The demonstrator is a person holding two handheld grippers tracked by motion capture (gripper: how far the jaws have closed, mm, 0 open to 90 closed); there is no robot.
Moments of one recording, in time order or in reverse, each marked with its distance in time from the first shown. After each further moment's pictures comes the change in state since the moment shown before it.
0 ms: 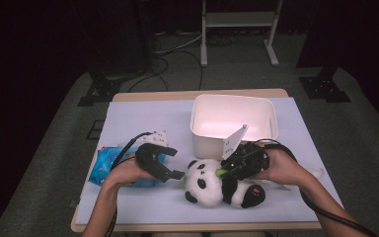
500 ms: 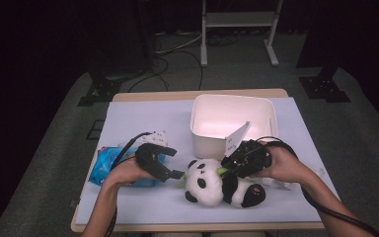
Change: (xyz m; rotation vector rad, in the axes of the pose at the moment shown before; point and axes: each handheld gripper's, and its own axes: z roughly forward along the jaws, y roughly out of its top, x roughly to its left) left arm 0.004 -0.003 0.001 0.001 -0.001 -0.010; right arm -0.004 -0.001 -0.007 -0.018 0.042 0.008
